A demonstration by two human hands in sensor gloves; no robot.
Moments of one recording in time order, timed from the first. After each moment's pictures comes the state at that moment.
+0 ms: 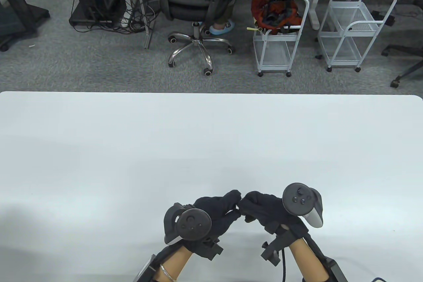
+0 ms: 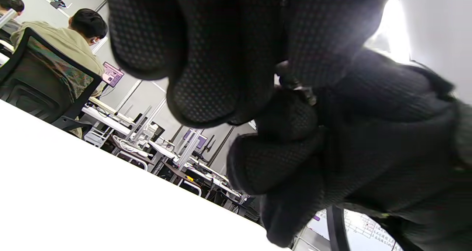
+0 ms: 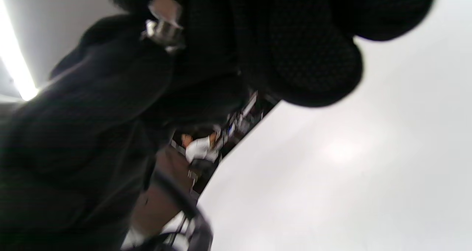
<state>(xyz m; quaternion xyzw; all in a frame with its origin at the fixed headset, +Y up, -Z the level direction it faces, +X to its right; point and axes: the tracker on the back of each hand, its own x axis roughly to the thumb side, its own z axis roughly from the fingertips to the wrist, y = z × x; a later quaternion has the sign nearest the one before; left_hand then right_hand) -0.067 -0.677 -0.246 0.14 -0.30 0.33 0.88 0.150 -0.694 -0.273 0.22 0.02 0.85 0.48</state>
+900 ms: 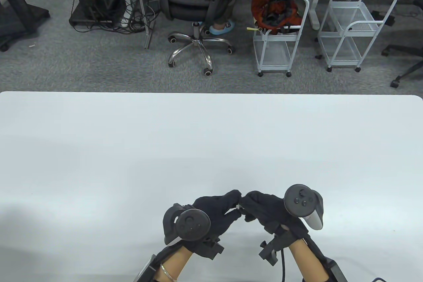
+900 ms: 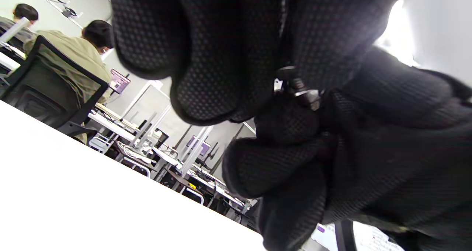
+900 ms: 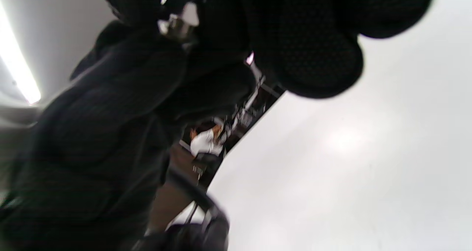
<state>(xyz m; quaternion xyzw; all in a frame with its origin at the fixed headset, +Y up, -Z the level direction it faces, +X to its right) -0.070 -0.677 -0.246 0.15 -0.27 0.34 0.89 0.149 -0.692 -0.272 0.25 0.10 0.83 0.48</state>
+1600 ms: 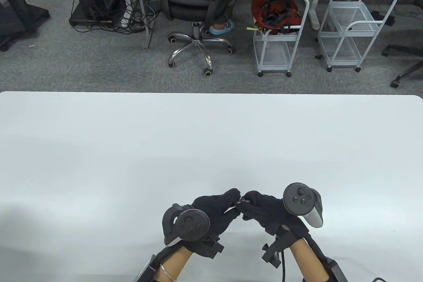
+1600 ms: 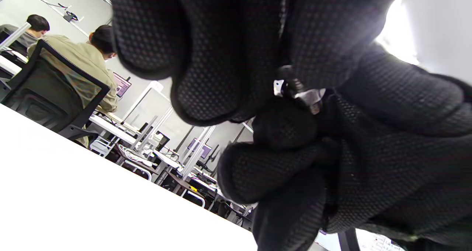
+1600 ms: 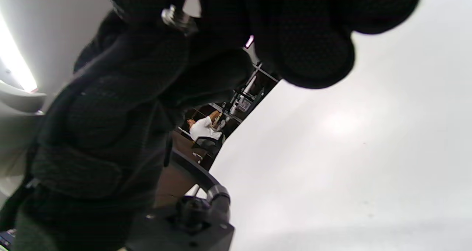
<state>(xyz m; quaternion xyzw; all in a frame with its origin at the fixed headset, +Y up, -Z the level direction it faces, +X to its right) -0.071 -0.676 -0.245 0.15 -0.28 0.34 0.89 0.148 -0.694 -0.272 0.25 0.09 0.84 0.47</state>
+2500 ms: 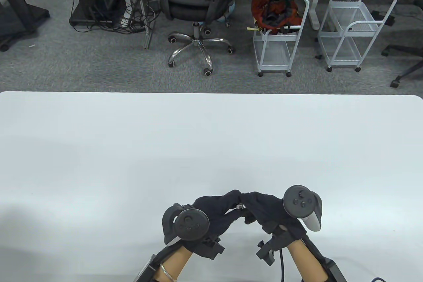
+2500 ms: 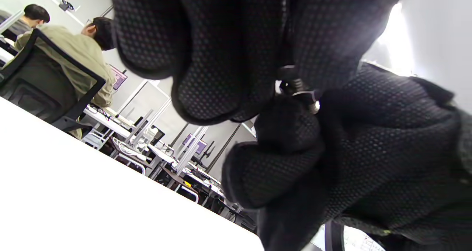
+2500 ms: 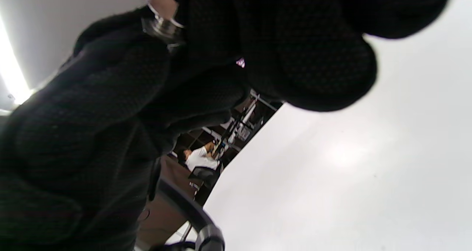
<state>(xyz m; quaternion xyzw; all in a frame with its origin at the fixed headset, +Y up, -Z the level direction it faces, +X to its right) -0.071 -0.677 -0.246 0.14 -0.28 0.36 0.88 0.148 -0.695 -0.272 0.23 0.07 0.84 0.50</state>
